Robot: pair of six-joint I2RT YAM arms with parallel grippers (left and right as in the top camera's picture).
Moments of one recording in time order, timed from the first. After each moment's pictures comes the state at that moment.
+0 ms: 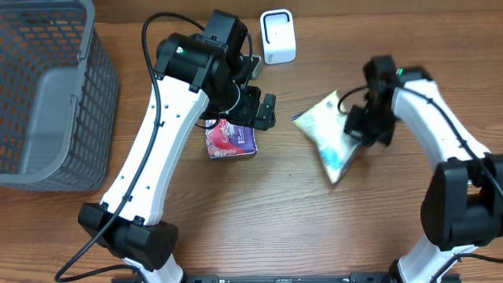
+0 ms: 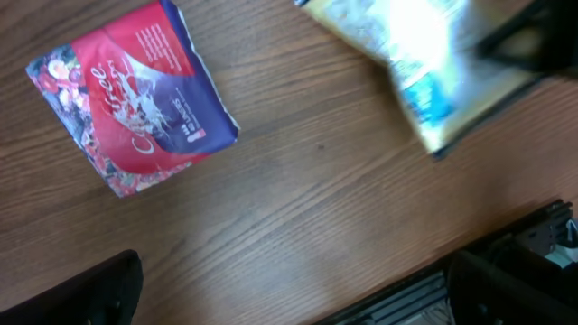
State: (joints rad) left arm -0.40 1.83 2.04 -1.56 0.25 -0.15; right arm 0.13 1.88 1.48 -1.22 -0.16 0.53
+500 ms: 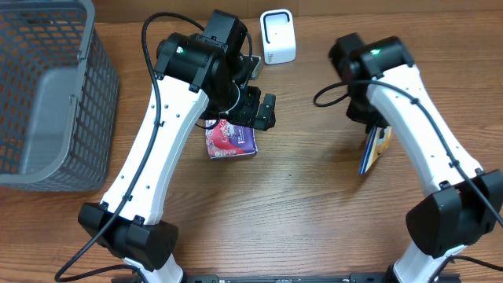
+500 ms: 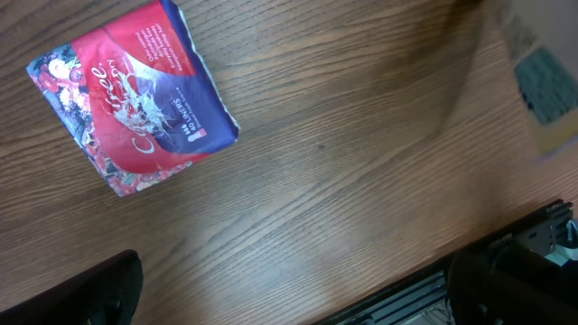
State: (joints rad) left arm -0.40 1.83 2.04 -1.56 0.25 -0.15; right arm 0.35 1.88 1.82 -1.60 0.49 0.81
